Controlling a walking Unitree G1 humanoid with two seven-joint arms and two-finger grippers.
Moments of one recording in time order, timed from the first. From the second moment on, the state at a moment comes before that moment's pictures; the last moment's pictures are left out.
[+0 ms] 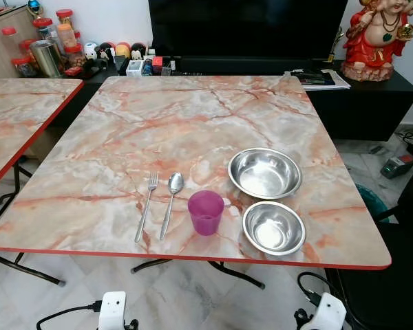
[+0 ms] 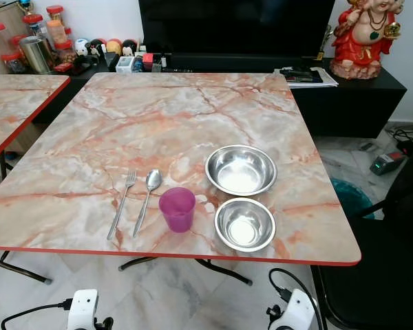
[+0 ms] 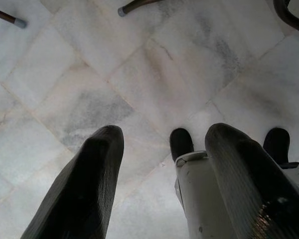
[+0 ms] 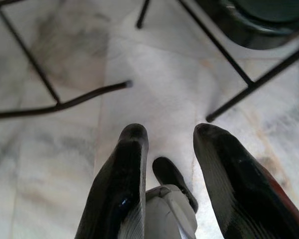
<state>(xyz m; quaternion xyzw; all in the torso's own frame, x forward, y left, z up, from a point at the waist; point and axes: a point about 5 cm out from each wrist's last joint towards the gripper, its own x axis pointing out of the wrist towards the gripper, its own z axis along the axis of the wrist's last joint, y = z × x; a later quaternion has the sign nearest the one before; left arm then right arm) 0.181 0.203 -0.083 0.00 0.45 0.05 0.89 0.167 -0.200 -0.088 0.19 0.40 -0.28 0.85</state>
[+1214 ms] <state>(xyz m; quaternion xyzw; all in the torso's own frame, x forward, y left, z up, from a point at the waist) 0.180 0.206 -0.083 0.00 0.46 0.04 0.89 0.239 -0.354 0.070 0.07 -0.02 -0.52 0.85</state>
